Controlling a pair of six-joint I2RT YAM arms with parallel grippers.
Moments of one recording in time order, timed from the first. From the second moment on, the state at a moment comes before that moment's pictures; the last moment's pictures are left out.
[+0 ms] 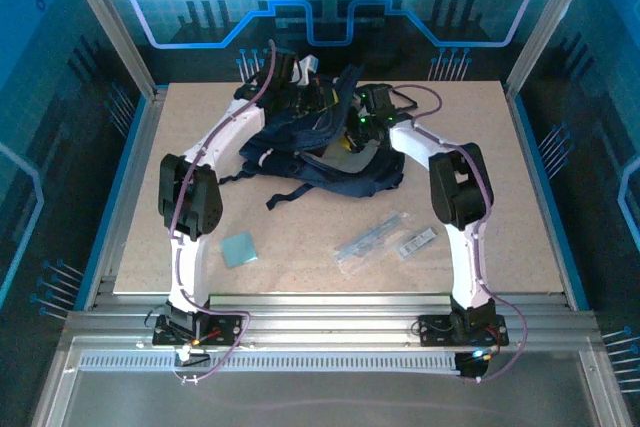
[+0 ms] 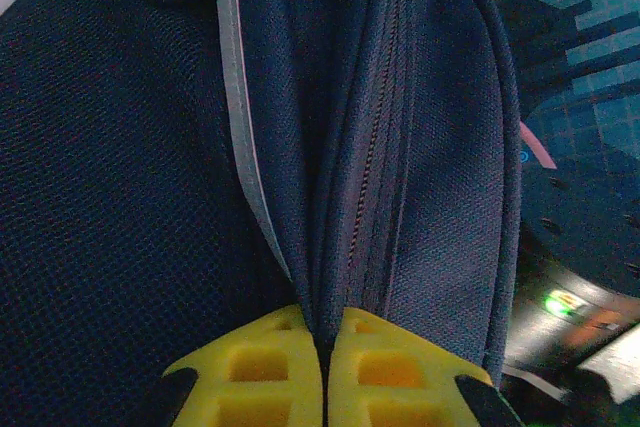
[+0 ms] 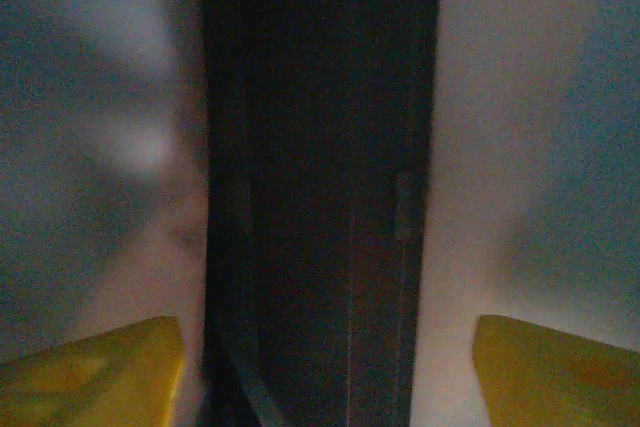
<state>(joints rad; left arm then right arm) -0.33 2.10 1.95 -0.45 0.57 -0.69 0.35 2.19 1.68 -0.23 -0.48 1.09</state>
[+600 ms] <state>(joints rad) -0.33 2.07 1.72 -0.21 0.63 -0.74 0.24 1.61 1.38 -0.70 -0.25 0.67</state>
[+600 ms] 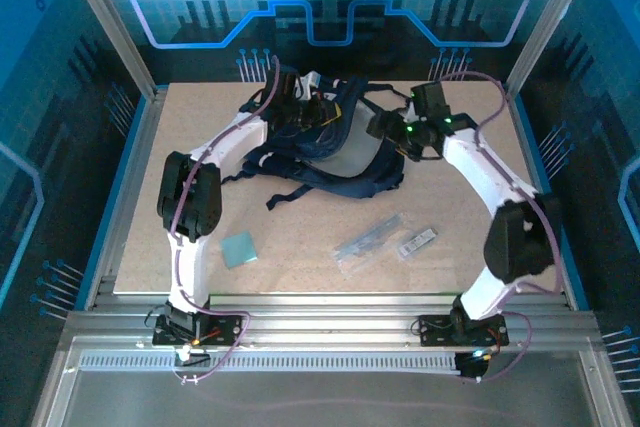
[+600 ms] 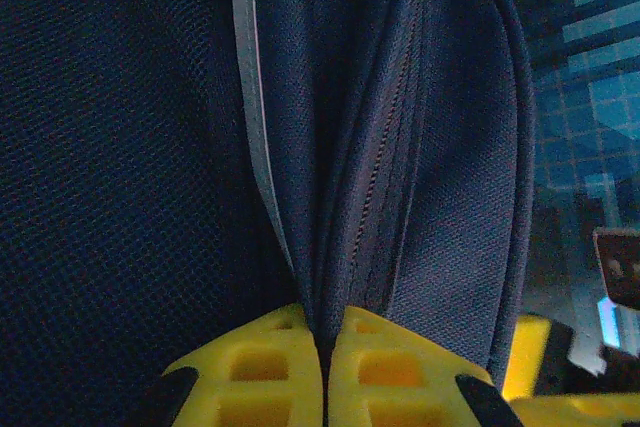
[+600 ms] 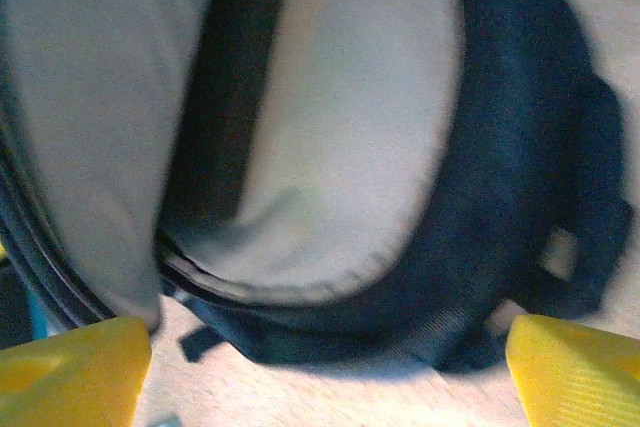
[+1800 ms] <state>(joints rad) -0.33 1.96 1.55 -0.10 0.62 -0.76 0.69 1.61 0.98 -0.67 -0.08 1.39</state>
